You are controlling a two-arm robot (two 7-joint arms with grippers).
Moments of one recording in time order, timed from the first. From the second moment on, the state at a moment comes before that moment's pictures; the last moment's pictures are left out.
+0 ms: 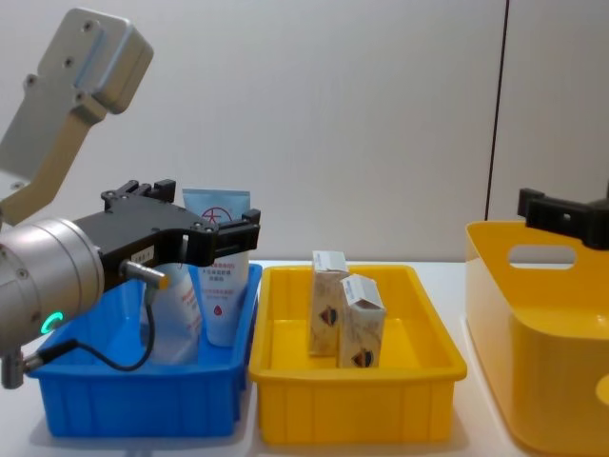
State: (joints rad) left arm -0.24 0.38 0.45 -1.63 -0.20 0.01 -0.01; right arm 0.00 0.34 -0.23 -1.82 0.29 0.13 0.07
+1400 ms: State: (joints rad) left arm -0.24 0.38 0.45 -1.63 -0.20 0.01 -0.01; right arm 0.27 0.15 -0.35 -1.62 0.27 0.53 0.02
